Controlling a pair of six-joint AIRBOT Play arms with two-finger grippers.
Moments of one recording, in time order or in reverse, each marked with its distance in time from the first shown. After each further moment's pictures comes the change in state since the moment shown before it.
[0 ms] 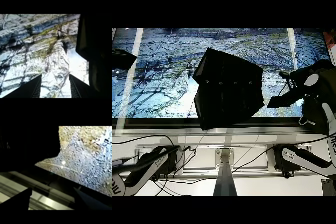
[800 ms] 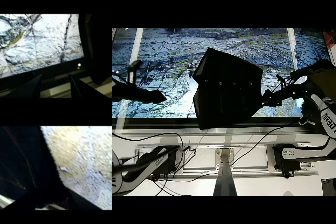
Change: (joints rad) left arm 0.000 -0.082 -0.480 0.004 -0.108 -0.023; right arm -0.010 -0.278 0.061 0.187 -0.042 0.145
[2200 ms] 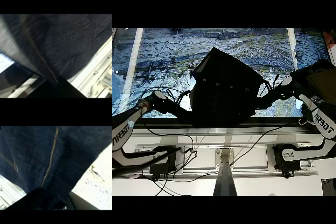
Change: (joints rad) left arm -0.336 -0.412 -0.255 -0.278 0.151 0.234; right arm 0.199 -0.020 -0.011 0.031 0.026 -0.212
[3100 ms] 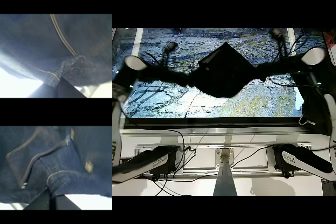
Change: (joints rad) left arm -0.010 0.260 0.553 -0.059 0.076 -0.004; right arm 0.113 0.386 0.418 0.006 -0.135 -0.005
